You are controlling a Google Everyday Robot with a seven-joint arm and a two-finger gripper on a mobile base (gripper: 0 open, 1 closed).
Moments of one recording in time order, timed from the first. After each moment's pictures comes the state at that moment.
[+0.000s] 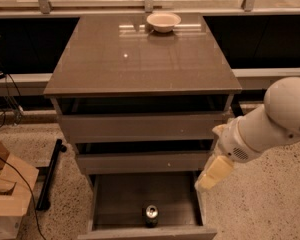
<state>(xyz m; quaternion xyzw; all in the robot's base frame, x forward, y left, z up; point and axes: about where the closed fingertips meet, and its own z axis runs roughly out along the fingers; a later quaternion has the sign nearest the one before) 0.451 -0.162 0.744 -0.51 0.82 0.13 0.21</state>
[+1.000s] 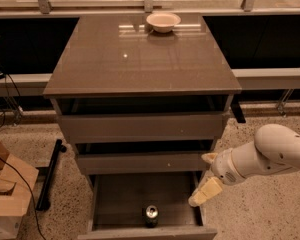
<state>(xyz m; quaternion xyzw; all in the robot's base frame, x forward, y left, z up) 0.459 -0.161 0.611 -0.47 0.81 0.26 0.23</state>
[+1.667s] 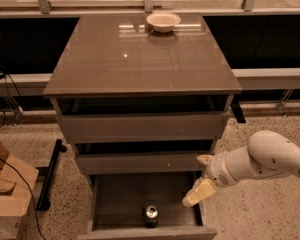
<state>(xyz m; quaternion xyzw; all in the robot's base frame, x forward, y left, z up) 0.466 -0.150 0.593 -0.47 0.81 0.26 0.24</state>
